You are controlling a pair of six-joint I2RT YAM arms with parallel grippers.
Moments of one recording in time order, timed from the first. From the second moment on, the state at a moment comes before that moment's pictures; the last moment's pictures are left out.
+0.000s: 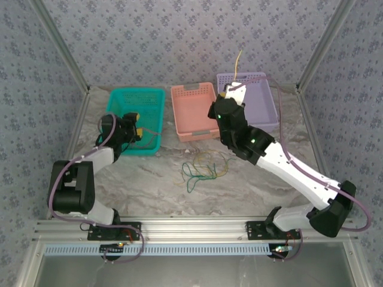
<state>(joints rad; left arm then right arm) -0.06 1.50 0.71 0.34 0.30 -1.67 0.84 1.30 1.33 -0.28 0.81 0.41</state>
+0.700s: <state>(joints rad) -0.19 1.24 1.21 -0.64 -0.02 -0.65 0.87 1.14 1.22 -0.33 0.77 0.39</state>
